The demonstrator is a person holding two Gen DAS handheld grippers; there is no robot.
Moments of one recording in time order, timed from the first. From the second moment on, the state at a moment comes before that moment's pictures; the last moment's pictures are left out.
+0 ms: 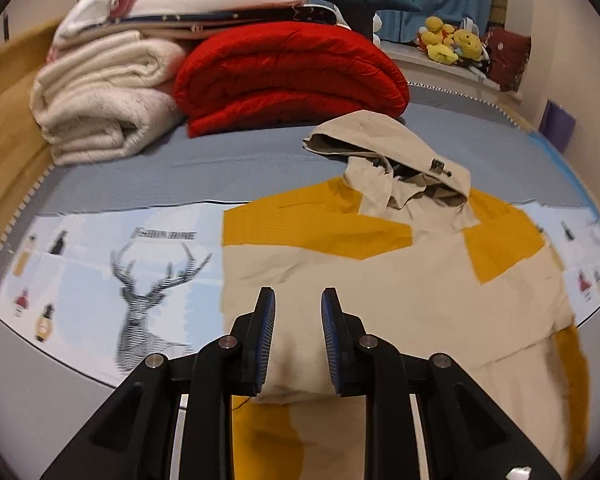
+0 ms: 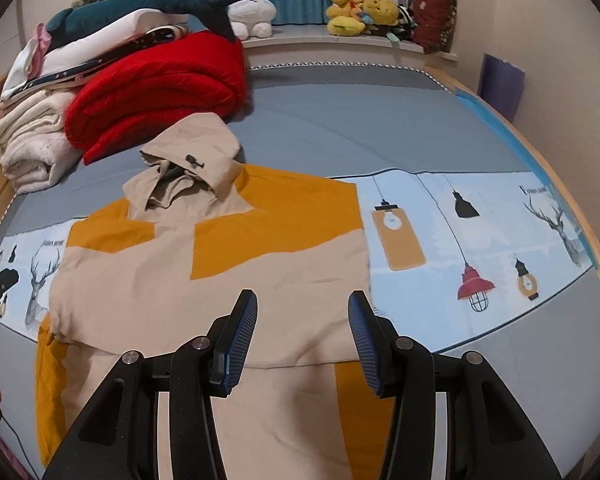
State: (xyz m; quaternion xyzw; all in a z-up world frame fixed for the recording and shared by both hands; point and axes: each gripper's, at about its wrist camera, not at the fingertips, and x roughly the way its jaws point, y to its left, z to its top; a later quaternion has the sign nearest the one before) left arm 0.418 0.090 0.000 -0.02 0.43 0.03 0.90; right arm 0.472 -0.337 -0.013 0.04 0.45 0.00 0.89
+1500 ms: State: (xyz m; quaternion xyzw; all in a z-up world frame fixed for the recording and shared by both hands) left arm 0.767 0.037 -0.070 0.10 0.39 -0.03 0.91; right arm 0.511 -0.351 -0.058 0.07 0.49 0.00 0.87
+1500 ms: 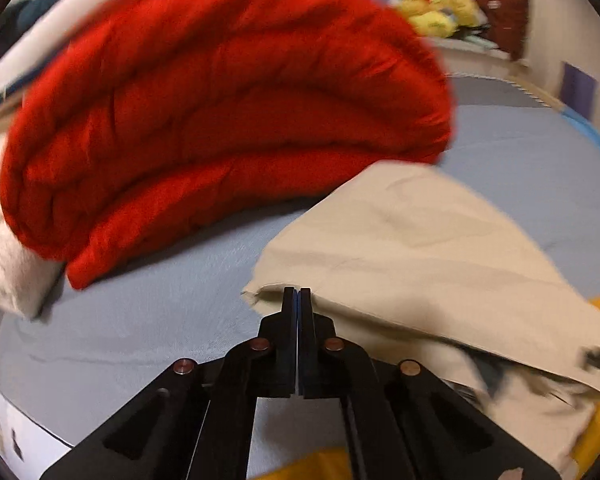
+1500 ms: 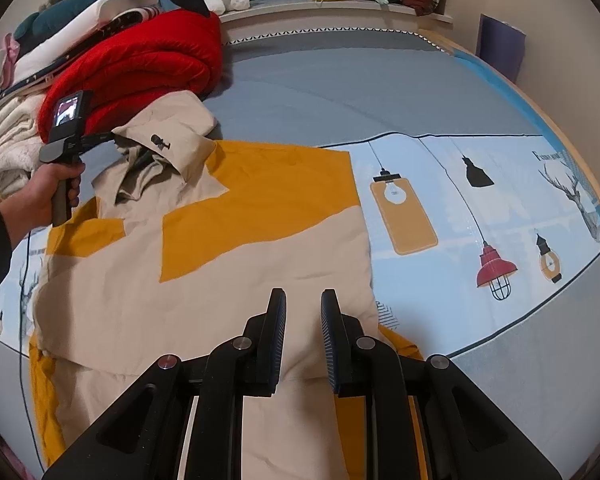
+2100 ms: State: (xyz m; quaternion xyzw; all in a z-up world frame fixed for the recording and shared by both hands) left arm 0.678 0.039 -0.020 0.00 0.43 -0.04 0.90; right arm 0.475 -0.371 -0.023 0.12 0.45 0.01 0.88
